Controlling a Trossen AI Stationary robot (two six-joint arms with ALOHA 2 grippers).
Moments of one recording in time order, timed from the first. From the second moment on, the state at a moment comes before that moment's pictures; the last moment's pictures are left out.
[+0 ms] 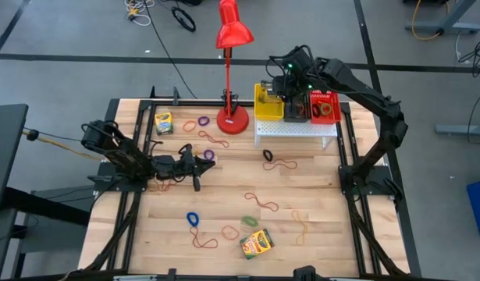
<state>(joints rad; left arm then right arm) -0.12 1.60 0.11 1.41 -0.43 -0.11 -0.56 1.65 1.86 -1.16 0.04 -0.69</state>
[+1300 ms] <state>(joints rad) -0.12 1.60 0.11 1.41 -0.43 -0.11 -0.59 1.76 1.86 -1.13 0.02 -0.71</state>
